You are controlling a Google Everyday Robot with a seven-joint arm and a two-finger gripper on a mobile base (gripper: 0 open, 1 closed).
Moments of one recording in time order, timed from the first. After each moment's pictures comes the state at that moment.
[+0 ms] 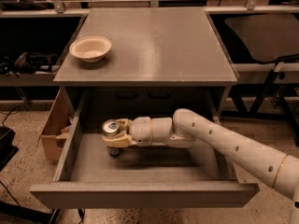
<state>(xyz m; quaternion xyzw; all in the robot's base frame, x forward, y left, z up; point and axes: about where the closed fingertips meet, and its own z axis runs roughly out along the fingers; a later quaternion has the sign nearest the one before) 0.536 0.132 0.691 -0.51 0.52 0.50 0.47</state>
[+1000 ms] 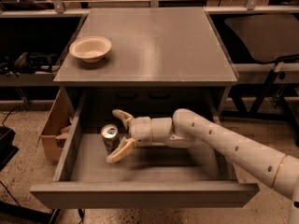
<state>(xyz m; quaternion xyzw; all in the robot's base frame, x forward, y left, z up) 0.535 0.133 0.692 -0.51 0.51 0.50 0.47</state>
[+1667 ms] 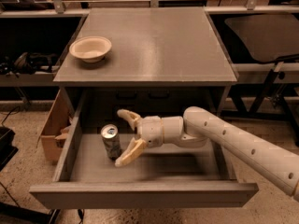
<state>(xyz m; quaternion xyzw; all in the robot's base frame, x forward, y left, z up) 0.507 0.107 0.722 -0.51 0.50 0.53 0.46</state>
